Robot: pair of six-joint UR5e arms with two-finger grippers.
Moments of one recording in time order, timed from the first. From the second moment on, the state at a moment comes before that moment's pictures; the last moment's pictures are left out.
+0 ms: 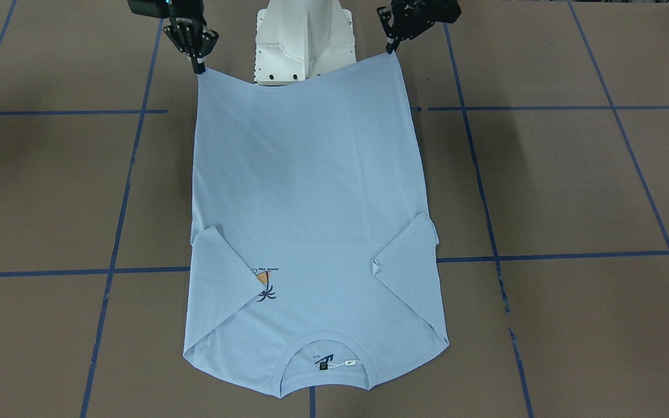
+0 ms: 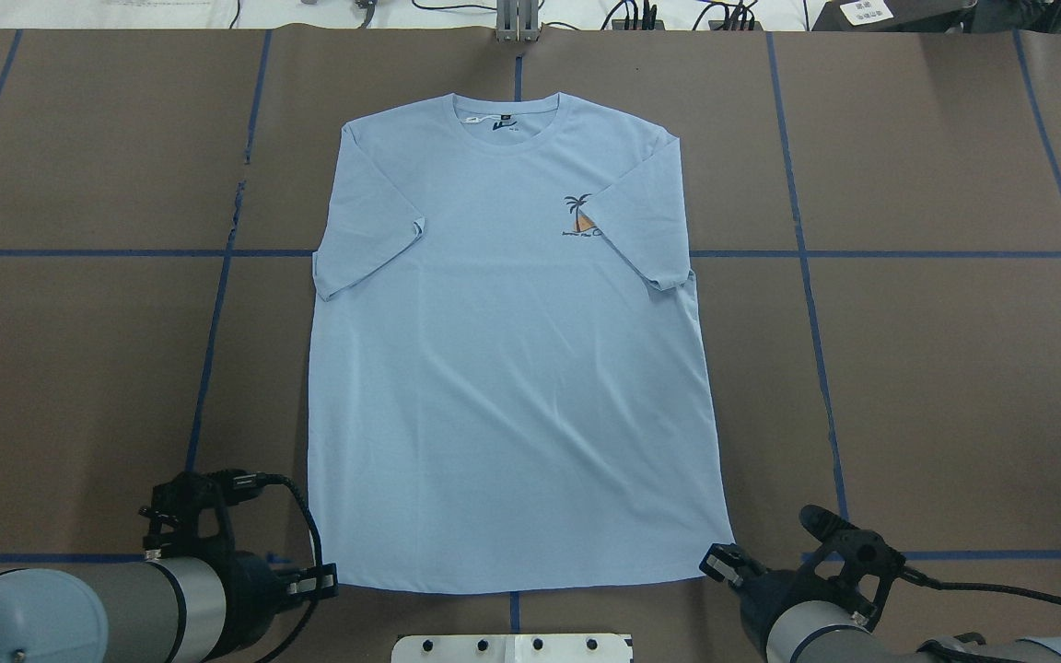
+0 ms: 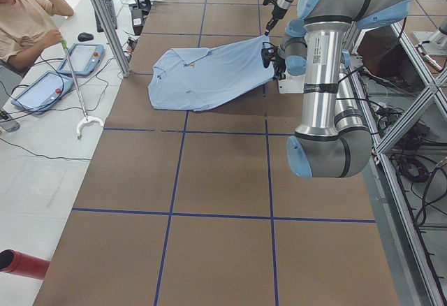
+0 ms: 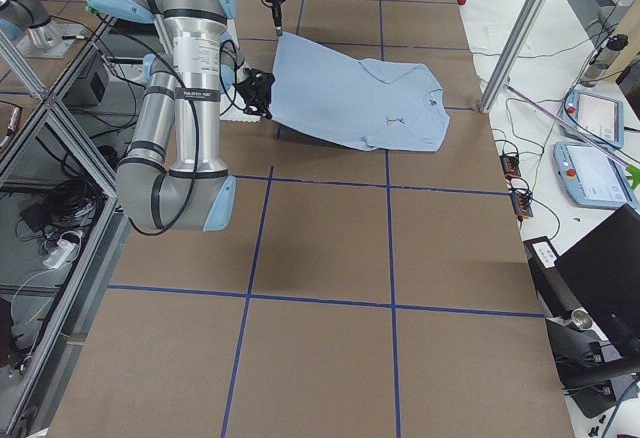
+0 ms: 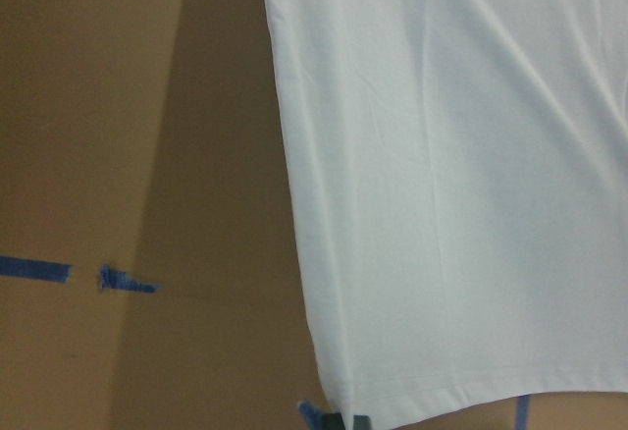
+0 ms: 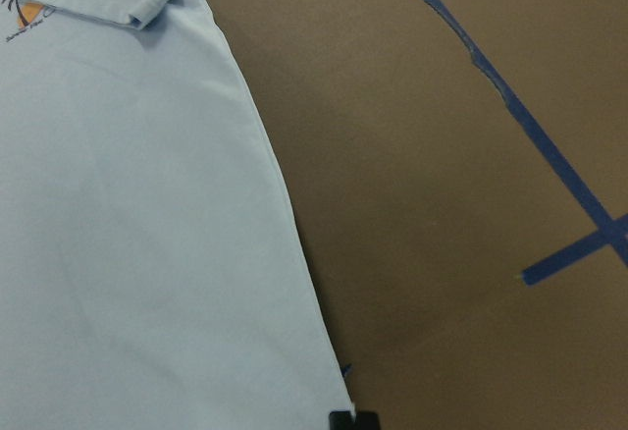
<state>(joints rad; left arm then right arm) -0.08 -1.64 -2.50 -1.63 -1.57 -1.69 -0.15 -1.56 2.50 -1.75 1.12 2.19</state>
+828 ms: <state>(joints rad) -0.46 -1.83 -2.54 -1.36 -1.74 -1.35 0.18 -1.36 2.61 -1.94 1.34 1.95</state>
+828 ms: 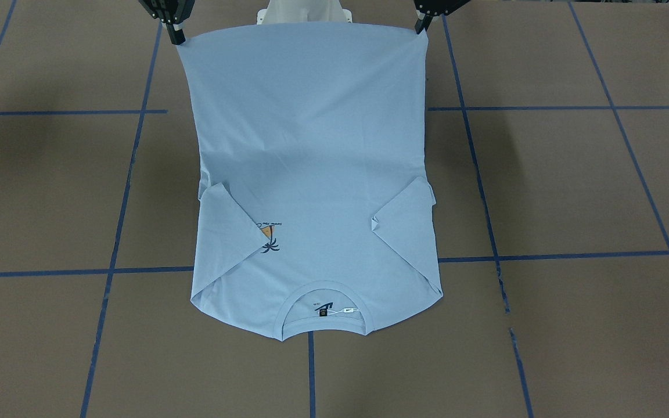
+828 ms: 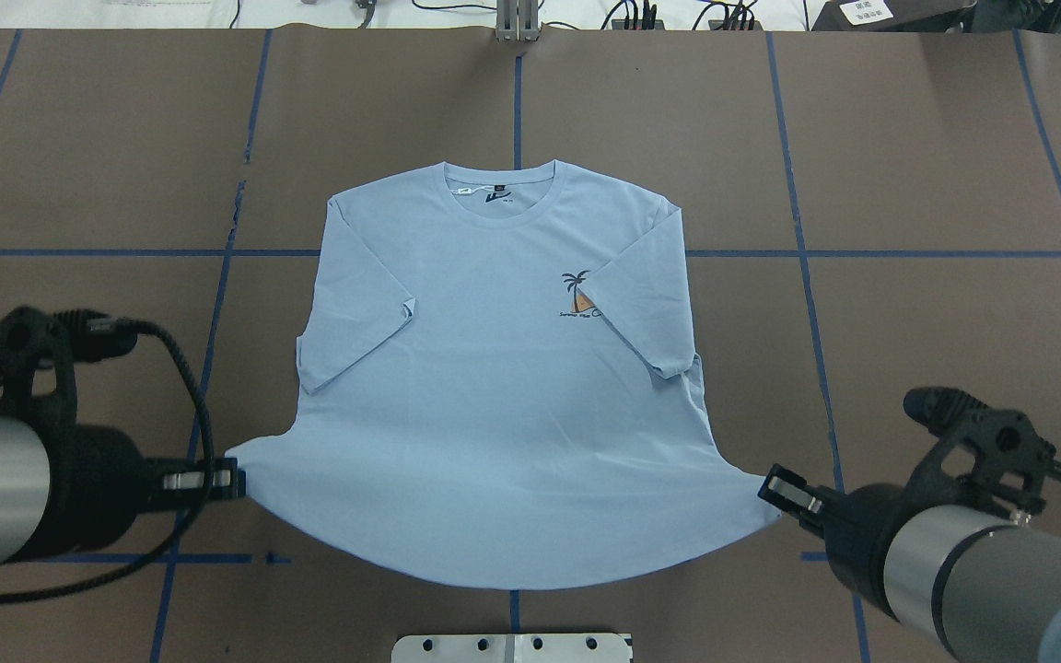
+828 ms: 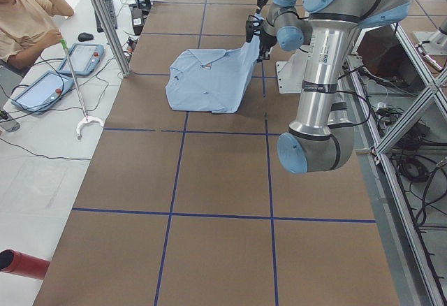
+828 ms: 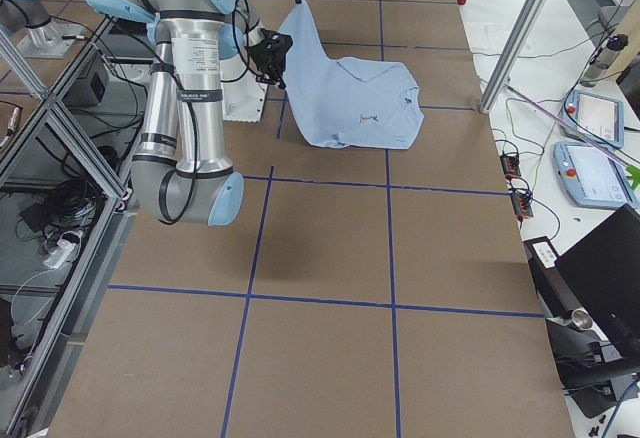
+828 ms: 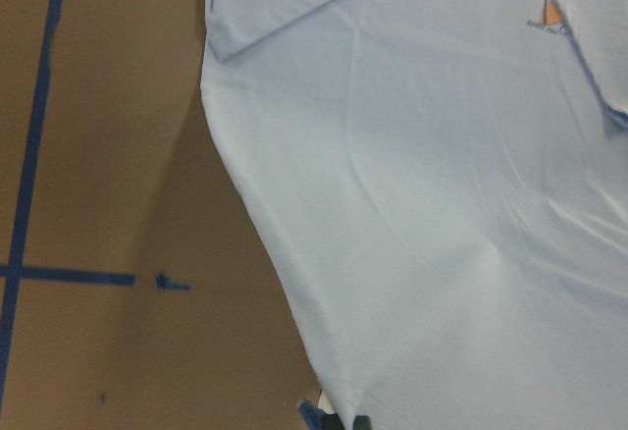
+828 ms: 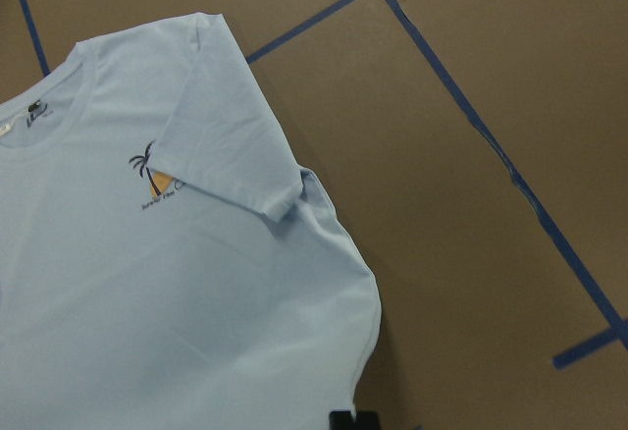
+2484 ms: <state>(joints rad) -0.79 -2.16 -1.53 -1.89 -1.69 -1.08 0.72 -0.87 1.49 -1.43 1.54 1.58</state>
